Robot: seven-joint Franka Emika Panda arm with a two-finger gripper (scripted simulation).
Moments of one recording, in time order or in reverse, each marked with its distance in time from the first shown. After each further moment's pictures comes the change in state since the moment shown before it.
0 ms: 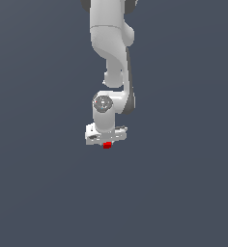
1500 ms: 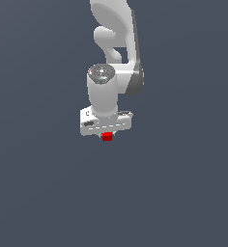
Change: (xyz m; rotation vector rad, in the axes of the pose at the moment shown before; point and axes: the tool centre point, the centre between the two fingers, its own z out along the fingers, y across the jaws) arm 0.032 -0.002 -0.132 0.000 0.000 -0.001
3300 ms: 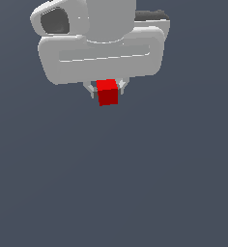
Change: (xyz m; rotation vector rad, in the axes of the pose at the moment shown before) arm 0.078 -0.002 -0.282 0.000 0.000 0.000
